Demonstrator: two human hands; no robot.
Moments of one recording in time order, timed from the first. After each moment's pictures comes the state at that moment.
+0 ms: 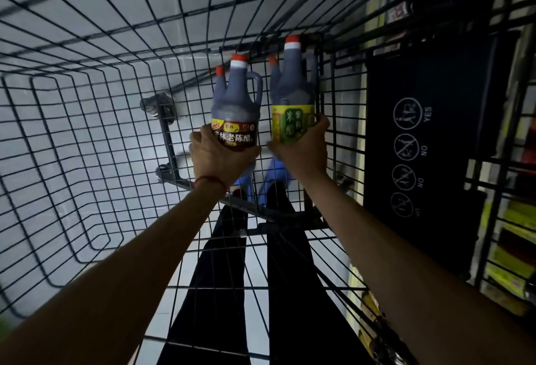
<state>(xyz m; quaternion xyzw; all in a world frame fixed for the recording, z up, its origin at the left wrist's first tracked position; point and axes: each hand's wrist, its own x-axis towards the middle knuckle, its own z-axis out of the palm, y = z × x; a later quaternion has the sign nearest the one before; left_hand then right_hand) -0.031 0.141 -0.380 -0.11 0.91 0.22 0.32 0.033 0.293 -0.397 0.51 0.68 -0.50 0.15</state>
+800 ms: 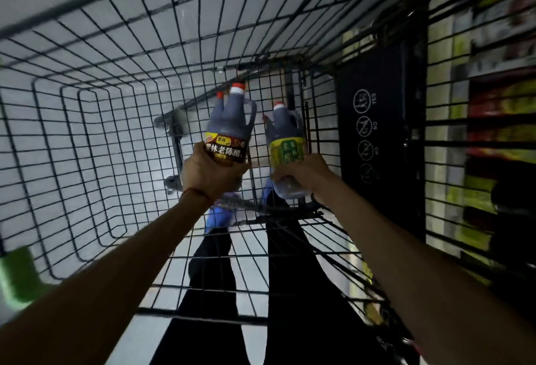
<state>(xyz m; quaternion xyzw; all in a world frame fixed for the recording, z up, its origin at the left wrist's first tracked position) -0.007 0.110 -0.295 -0.09 0.90 0.25 0.34 0.079 0.308 -0.313 0.53 0.55 -0.56 0.32</state>
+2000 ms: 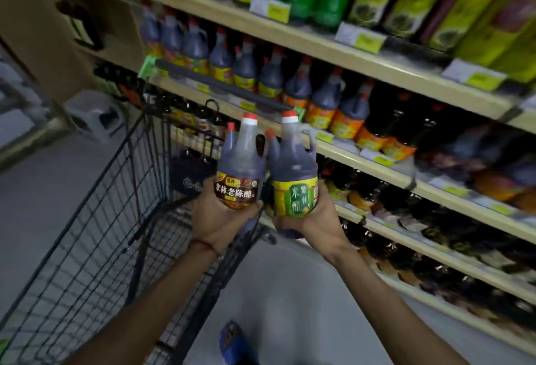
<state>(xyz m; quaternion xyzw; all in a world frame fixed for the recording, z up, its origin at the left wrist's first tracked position) 0.143 0.132 0.034 0.48 0.69 0.44 0.31 0.351 0.133 0.059 0.60 0.49 -0.49 -0.40</state>
